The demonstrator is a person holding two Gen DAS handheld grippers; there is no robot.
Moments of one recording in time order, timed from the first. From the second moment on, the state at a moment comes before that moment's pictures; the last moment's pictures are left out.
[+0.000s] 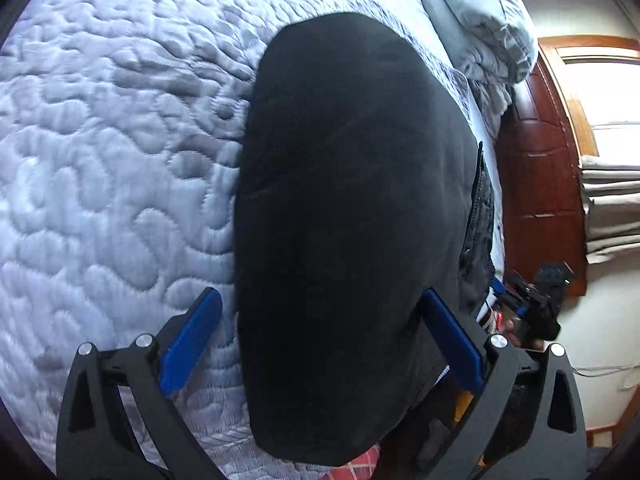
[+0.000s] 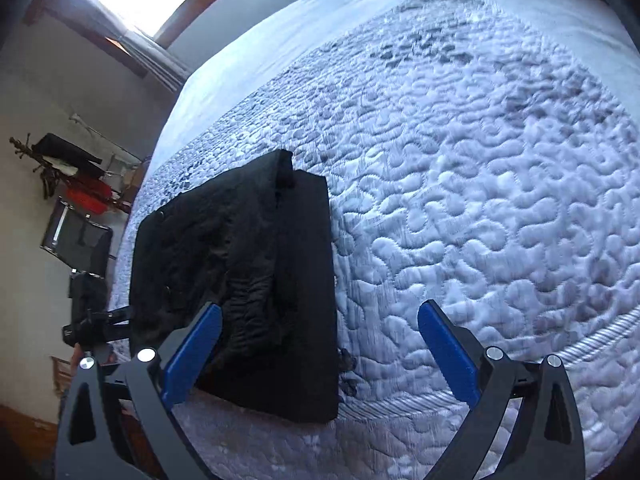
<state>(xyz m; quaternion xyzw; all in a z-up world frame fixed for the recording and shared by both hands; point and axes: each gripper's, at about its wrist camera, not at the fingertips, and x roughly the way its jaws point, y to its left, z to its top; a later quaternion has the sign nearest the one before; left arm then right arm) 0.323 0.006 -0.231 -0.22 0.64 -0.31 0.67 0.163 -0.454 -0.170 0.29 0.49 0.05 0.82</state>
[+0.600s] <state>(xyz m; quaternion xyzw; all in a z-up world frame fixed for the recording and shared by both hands) 0.318 -0.053 -0.261 -0.25 0.69 -0.39 0.56 0.209 -0.476 -0.238 0.42 0.53 0.18 0.72</state>
